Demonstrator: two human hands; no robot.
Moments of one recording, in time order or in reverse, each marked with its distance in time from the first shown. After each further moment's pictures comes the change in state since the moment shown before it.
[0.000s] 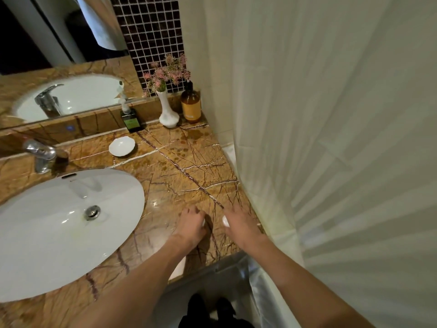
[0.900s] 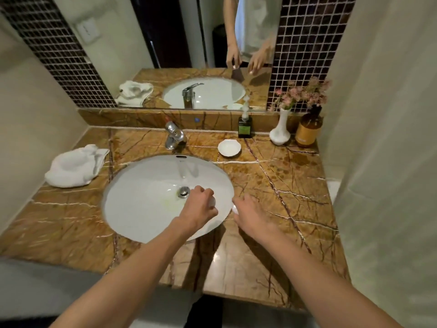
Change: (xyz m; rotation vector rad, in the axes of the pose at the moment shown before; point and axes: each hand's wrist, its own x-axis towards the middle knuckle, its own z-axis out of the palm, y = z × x) left_hand -0.067 -0.150 -0.108 -0.305 0.342 -0.479; right_hand 0.106 -0.175 -0.002 -0.044 -0.027 -0.487
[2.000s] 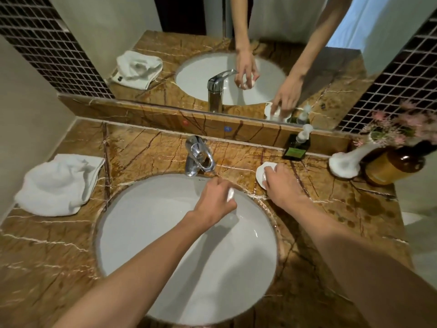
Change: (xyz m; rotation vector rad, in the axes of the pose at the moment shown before) left_hand 0.204 -0.106 -0.013 -0.177 -0.046 -0.004; right_hand 0.270 0.009 -0.021 -0.223 -0.011 0.084
